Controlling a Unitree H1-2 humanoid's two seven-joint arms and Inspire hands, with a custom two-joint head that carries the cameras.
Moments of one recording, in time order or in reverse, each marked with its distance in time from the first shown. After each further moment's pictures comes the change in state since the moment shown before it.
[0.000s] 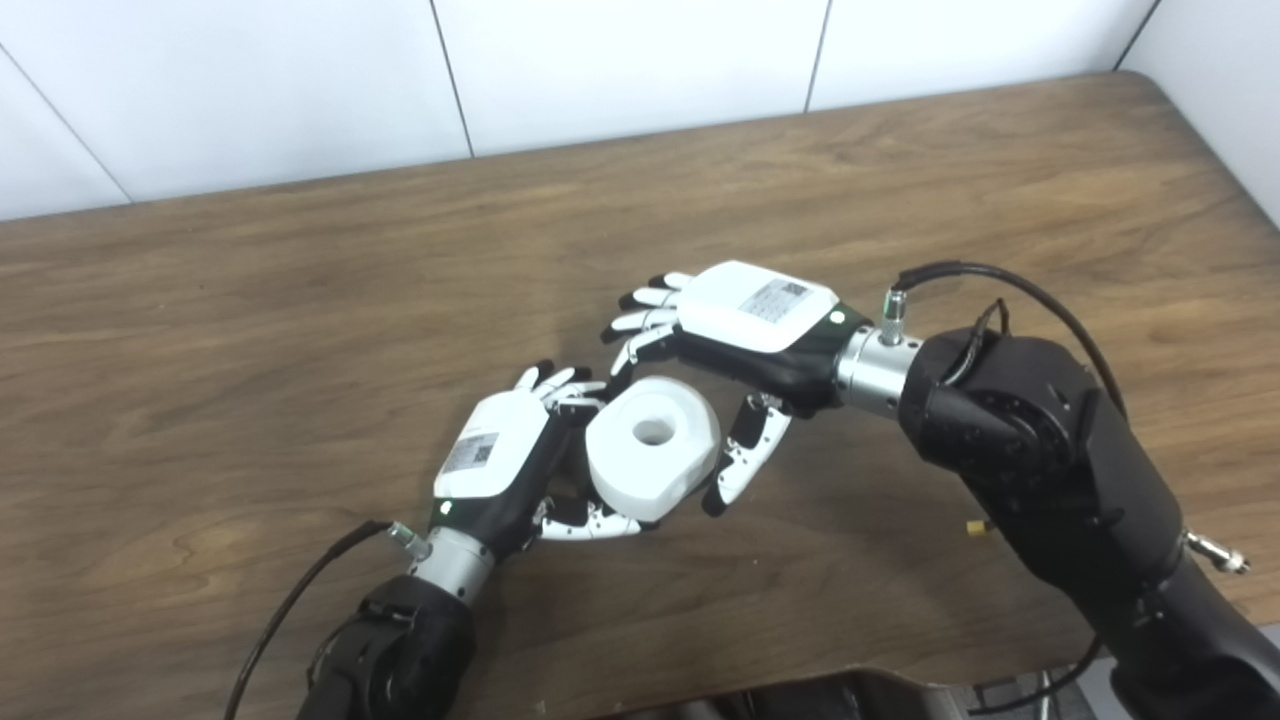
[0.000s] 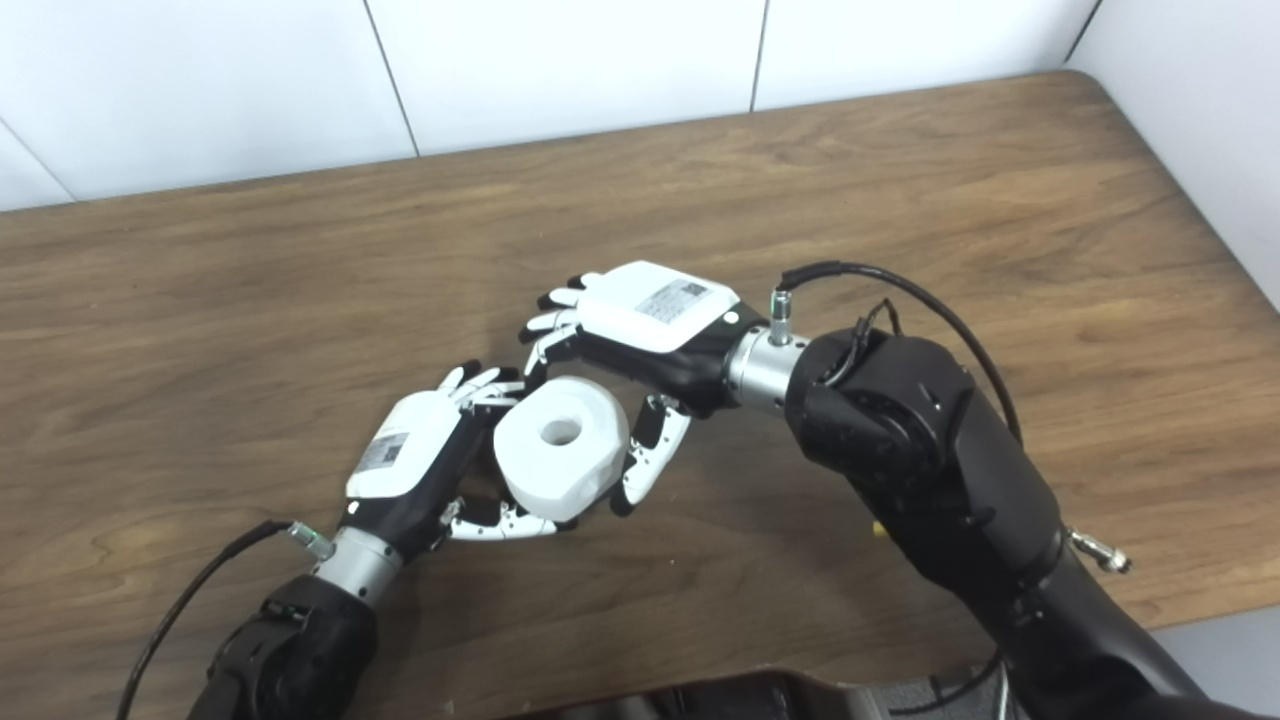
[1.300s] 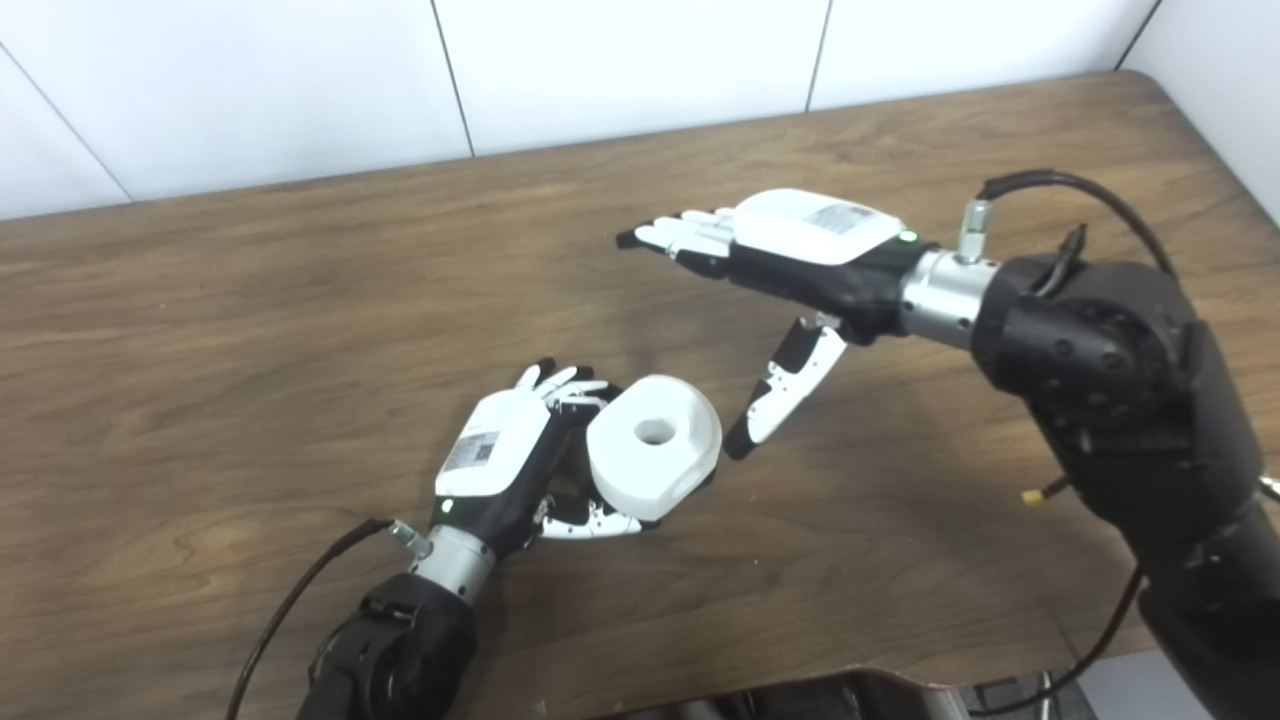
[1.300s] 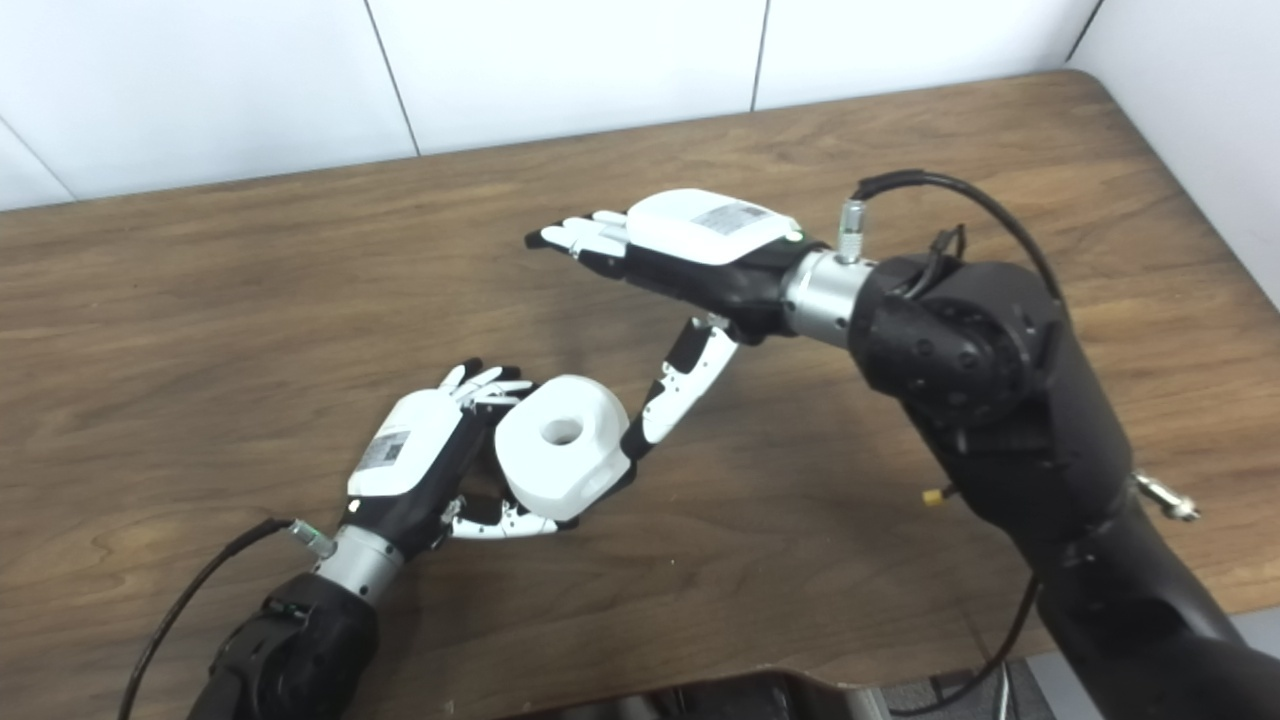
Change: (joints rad) left arm -0.005 0.001 0.002 0.008 -0.001 -0.009 0.005; right arm -0.111 -0.120 -0.125 -0.116 0.158 0.247 0.105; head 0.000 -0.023
